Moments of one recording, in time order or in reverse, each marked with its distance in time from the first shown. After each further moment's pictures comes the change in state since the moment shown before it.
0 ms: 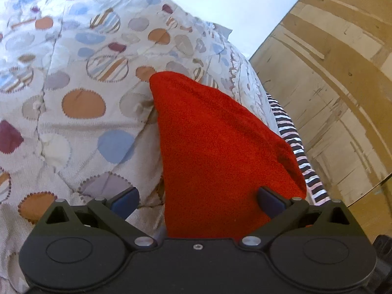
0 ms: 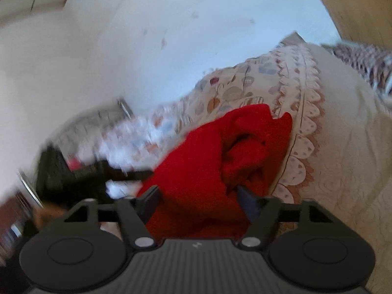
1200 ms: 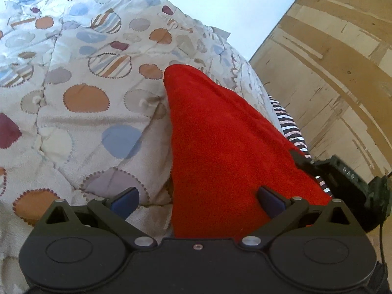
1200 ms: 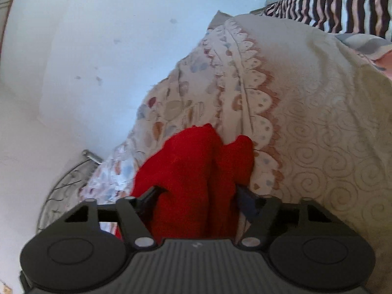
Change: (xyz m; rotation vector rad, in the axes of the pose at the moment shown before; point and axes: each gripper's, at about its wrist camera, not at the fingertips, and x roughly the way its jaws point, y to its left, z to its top) left arm 0.012 0.012 -0.016 0.028 -0.051 -0.002; right arm 0.067 -0.095 0.034 0.452 -0.048 -0.090
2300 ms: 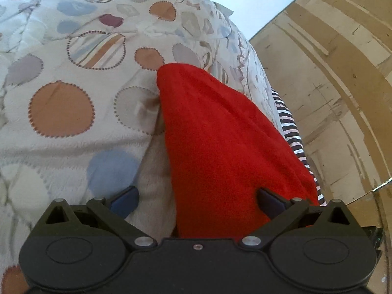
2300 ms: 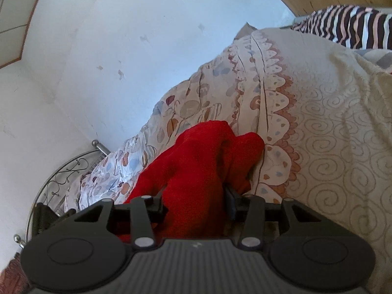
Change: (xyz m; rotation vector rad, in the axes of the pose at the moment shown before) left arm 0.060 0.035 0.062 -0.072 0.159 -0.103; right arm 0.008 -0.004 -0.016 -0.077 -0.031 0.081
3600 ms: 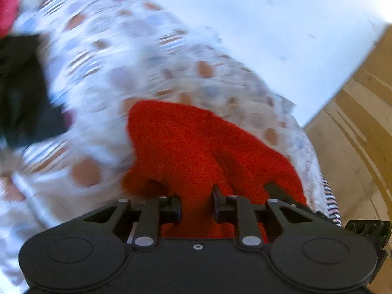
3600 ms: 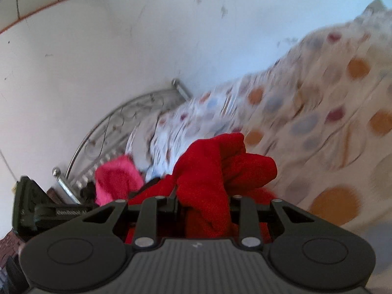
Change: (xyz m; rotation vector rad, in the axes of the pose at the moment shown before) left arm -0.270 0.153 0.015 -0.159 -0.357 0.252; right arm 0.211 0.258 -0.111 -0.281 0.232 0.347
